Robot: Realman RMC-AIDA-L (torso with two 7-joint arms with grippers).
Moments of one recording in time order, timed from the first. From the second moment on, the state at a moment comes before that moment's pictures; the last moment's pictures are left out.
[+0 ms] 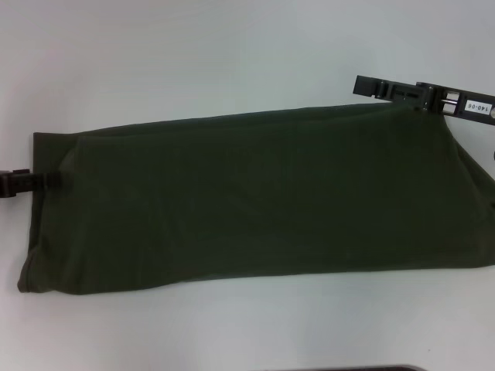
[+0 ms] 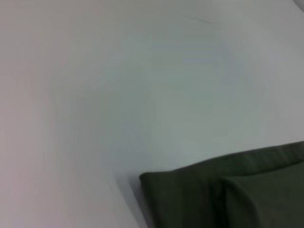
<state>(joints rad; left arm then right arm) -0.49 -2.03 0.27 0.75 2.55 1.46 -1.87 0.55 2.04 -0.34 -0.48 -2.13 -1.55 1.77</state>
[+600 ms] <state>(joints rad) -0.51 -2.04 0.34 0.75 2.56 1.51 -1.88 0.55 2.03 -0.34 -0.48 -2.12 -1.55 1.77</state>
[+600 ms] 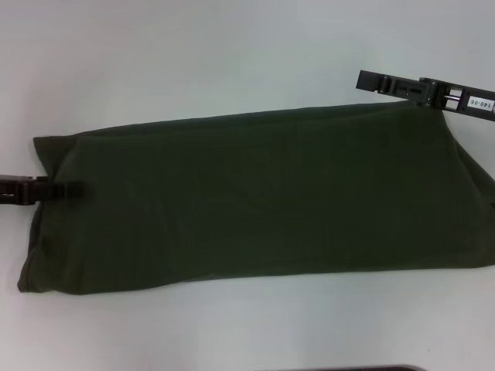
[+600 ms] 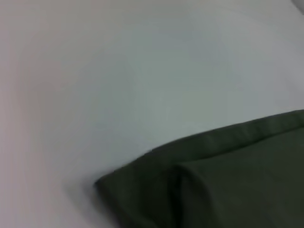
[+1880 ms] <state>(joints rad) -0.52 -2.04 0.32 0.75 2.55 1.43 -1.88 0.54 2.04 -0.34 -0.48 -2.11 -1.55 1.77</state>
